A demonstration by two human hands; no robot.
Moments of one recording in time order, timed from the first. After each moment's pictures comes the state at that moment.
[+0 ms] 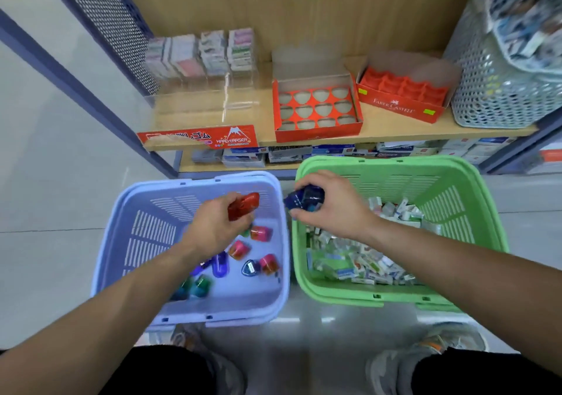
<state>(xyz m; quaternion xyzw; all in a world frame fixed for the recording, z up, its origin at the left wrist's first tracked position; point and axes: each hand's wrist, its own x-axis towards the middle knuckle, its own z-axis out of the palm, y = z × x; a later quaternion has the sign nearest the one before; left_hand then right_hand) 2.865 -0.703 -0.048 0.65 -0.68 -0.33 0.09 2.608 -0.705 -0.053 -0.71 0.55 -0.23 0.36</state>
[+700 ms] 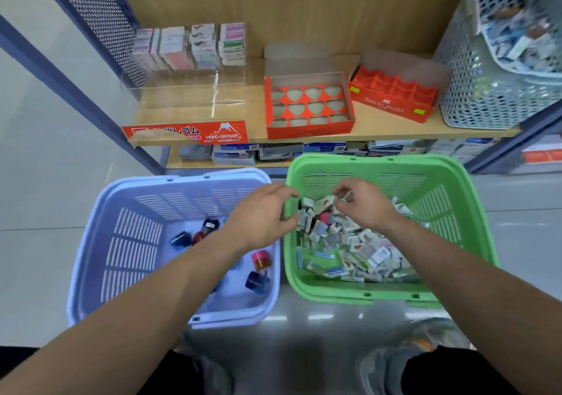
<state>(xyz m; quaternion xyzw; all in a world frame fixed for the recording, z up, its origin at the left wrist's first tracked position) 2.789 -0.714 -0.057 0.50 -0.82 -0.26 0.00 2.540 -0.715 -0.099 -0.67 0.66 -0.09 0.33</state>
